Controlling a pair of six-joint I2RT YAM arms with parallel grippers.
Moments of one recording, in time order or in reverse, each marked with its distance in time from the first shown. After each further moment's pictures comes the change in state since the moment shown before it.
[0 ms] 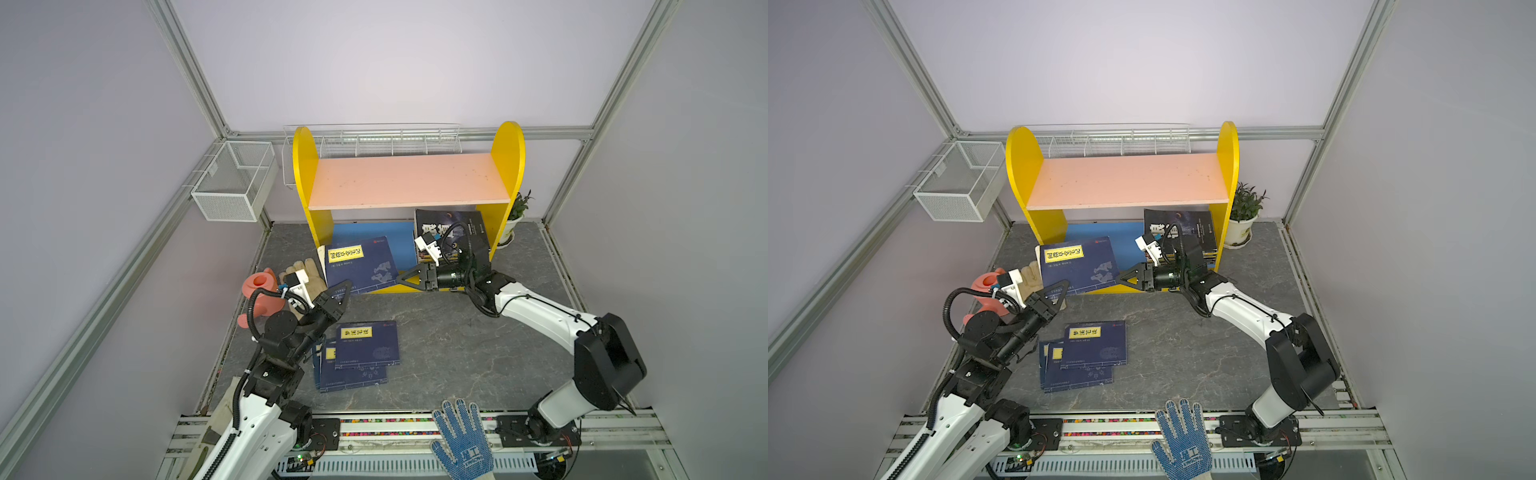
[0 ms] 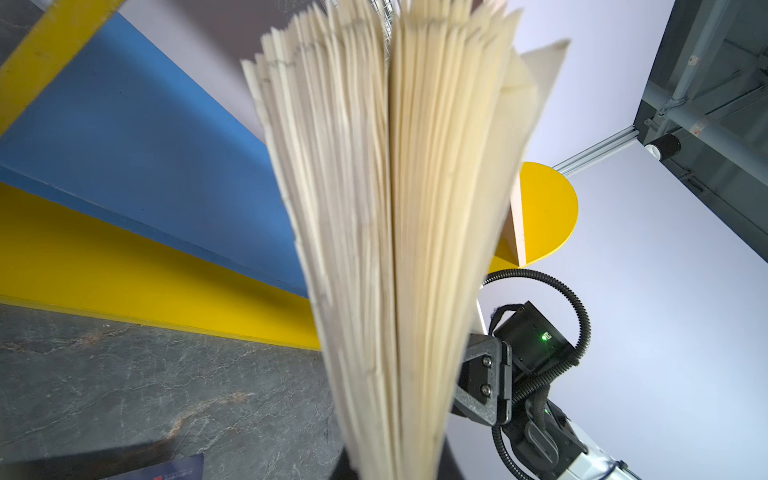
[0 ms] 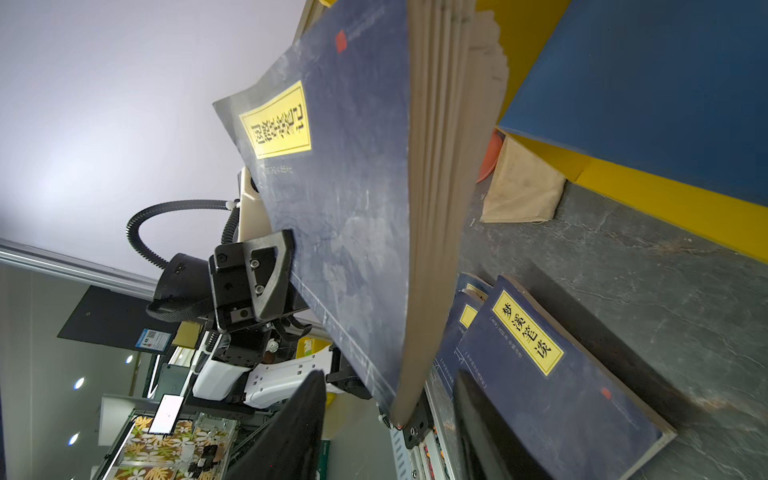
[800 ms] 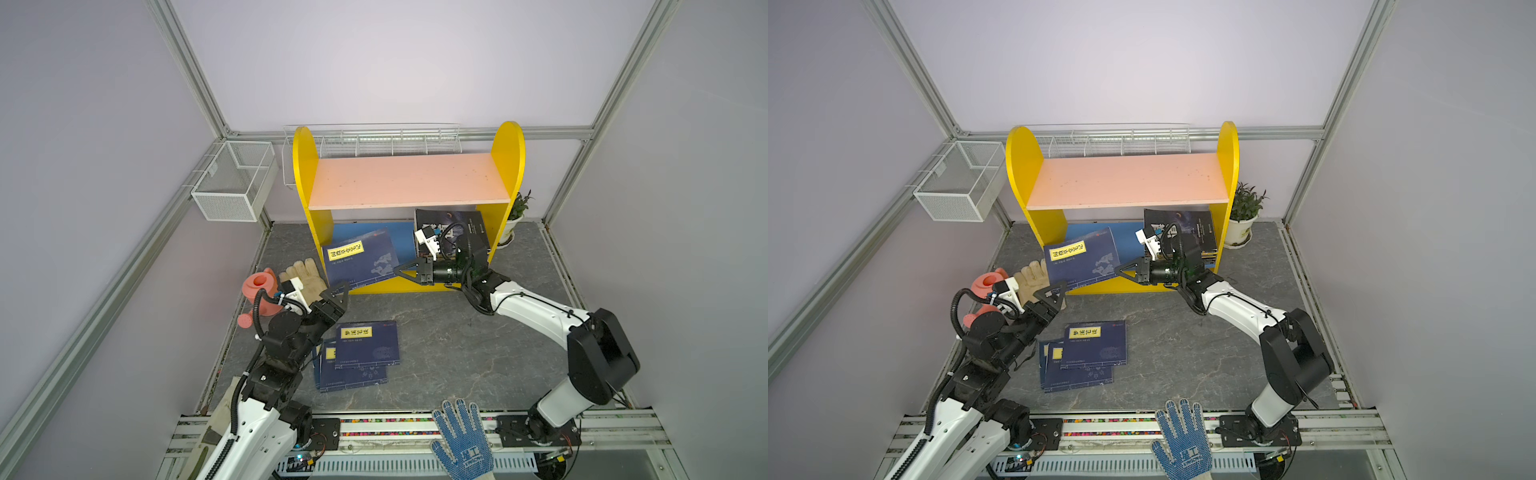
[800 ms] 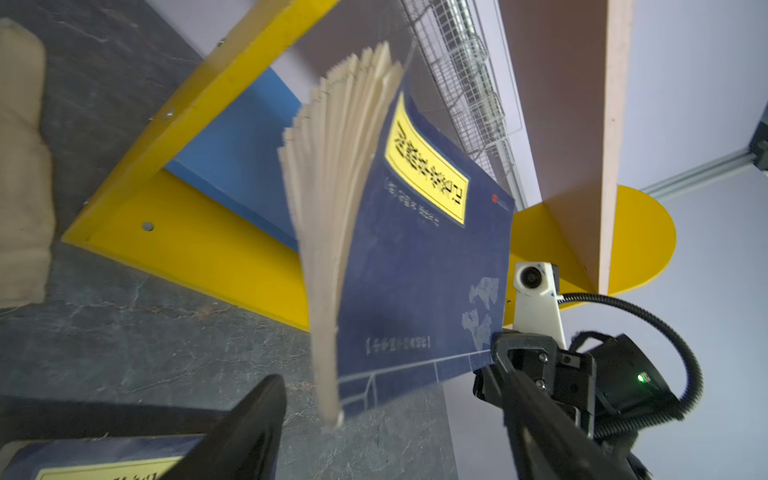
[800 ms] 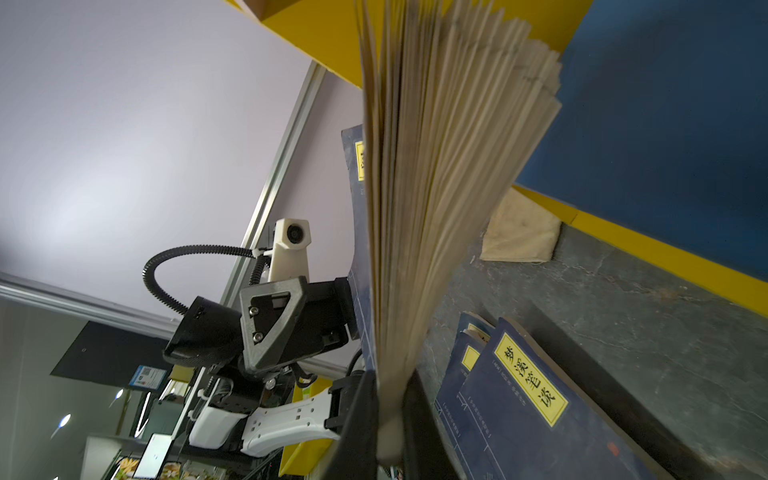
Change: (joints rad) left arm 0.005 -0.043 0.005 -0.230 -0.178 0.030; right arm -0.001 0.015 -0.005 0.126 0.121 0.090
